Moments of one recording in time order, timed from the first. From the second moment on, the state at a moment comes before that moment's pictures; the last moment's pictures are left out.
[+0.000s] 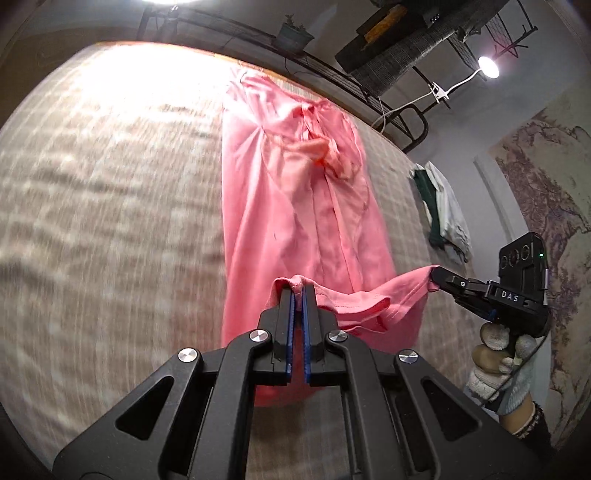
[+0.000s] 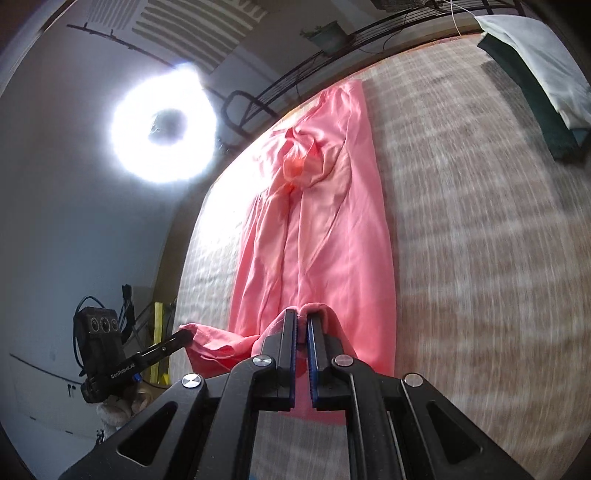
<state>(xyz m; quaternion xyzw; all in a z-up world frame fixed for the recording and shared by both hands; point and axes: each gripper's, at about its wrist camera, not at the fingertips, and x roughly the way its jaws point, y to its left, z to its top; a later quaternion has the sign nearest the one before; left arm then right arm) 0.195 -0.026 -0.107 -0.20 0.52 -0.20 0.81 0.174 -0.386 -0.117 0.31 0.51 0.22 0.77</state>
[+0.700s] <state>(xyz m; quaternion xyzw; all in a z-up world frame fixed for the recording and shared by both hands) 0.235 -0.015 -0.116 -0.16 0.50 -0.17 0.83 0.218 -0.397 -0.131 0.26 0.52 0.17 0.80</state>
